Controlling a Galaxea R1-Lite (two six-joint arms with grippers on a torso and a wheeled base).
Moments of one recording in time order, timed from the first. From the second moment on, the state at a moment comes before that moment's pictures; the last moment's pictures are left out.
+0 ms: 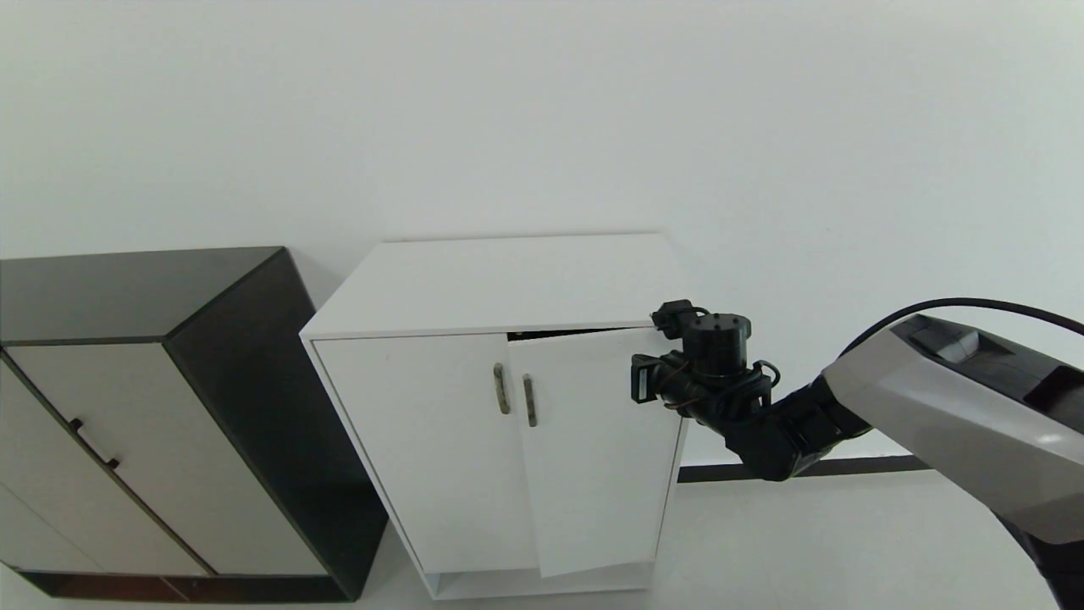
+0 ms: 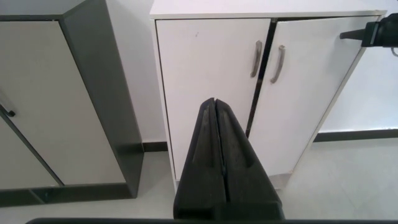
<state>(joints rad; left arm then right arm) 0.00 0.00 0.00 0.00 0.01 -0.01 0.53 2.35 -1.32 -0.83 -0.08 0.12</state>
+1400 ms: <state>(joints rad) 0.00 0.00 0.00 0.00 0.01 0.00 0.52 2.39 -1.38 -0.82 -0.08 0.12</state>
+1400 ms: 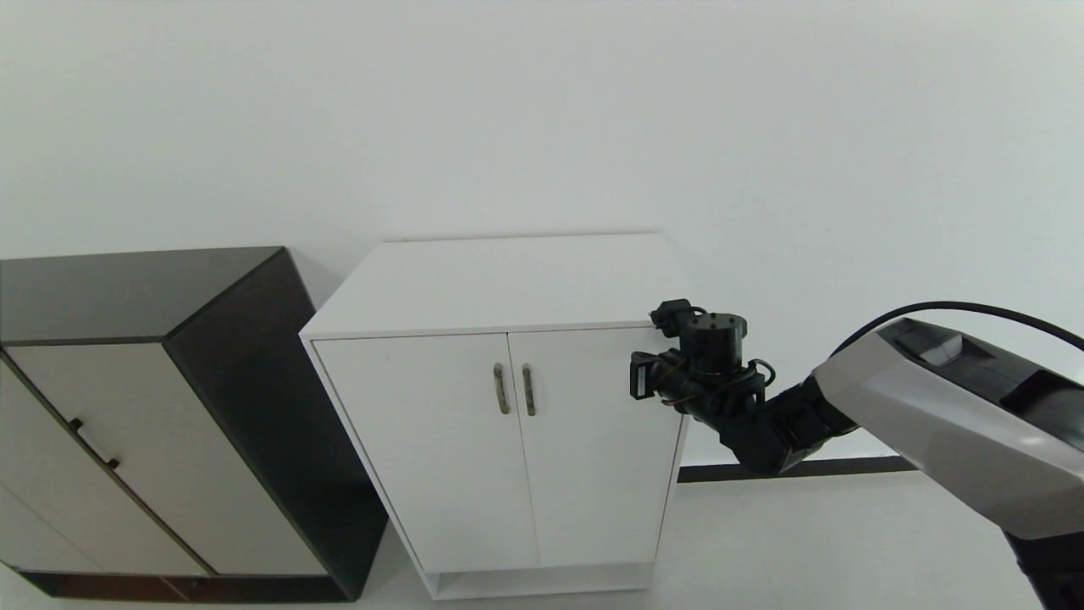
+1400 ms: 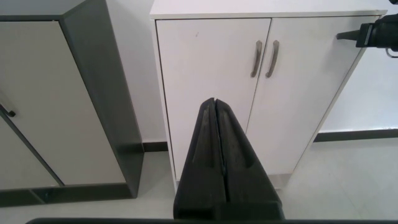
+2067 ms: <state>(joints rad) 0.00 0.00 0.00 0.00 0.01 0.00 0.52 2.40 -1.40 -0.82 -0.08 0.12</state>
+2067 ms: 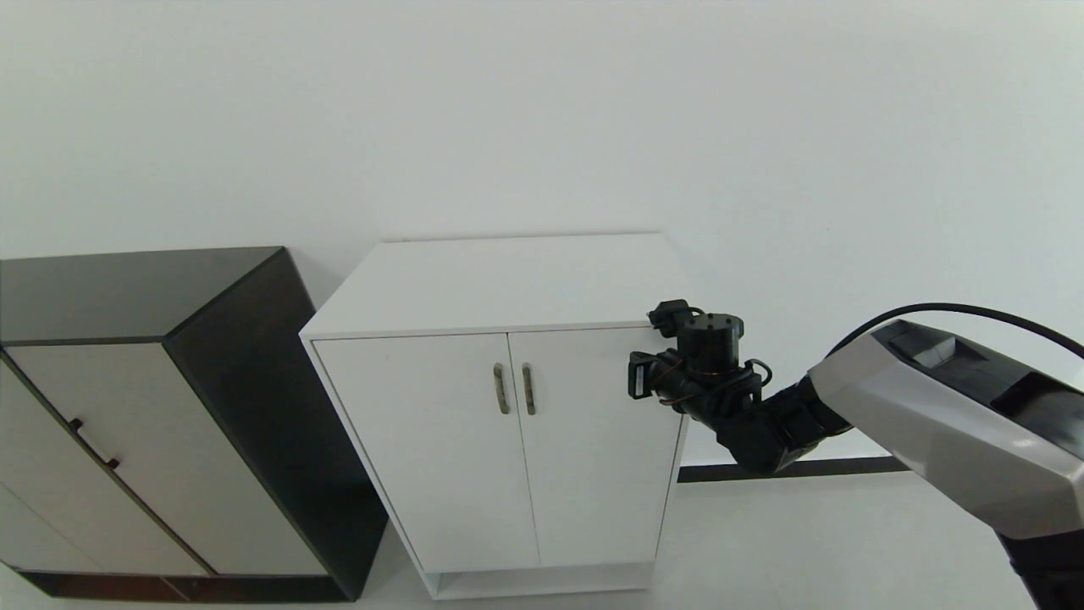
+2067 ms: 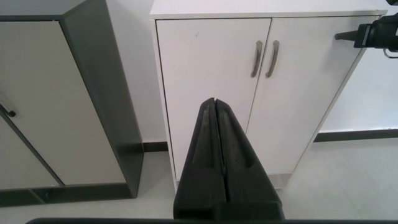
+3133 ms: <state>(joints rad) 0.00 0.00 0.00 0.00 0.01 -0.01 0.52 2.32 -1.24 -0.85 -0.09 0.12</state>
